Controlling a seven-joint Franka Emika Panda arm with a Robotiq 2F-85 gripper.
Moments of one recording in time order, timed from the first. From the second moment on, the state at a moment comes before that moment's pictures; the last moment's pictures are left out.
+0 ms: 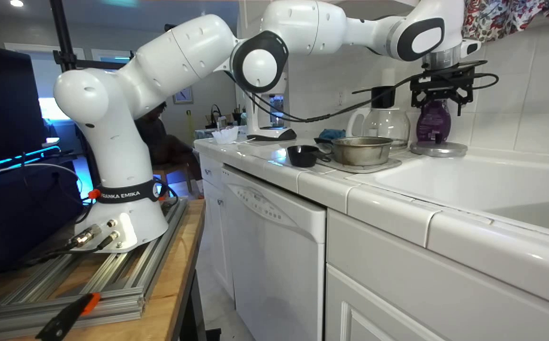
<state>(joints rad) -0.06 1.12 0.21 -0.52 0.10 2.07 -0.80</state>
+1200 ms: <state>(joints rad) 0.05 0.93 -0.14 -0.53 0.02 1.82 0.00</state>
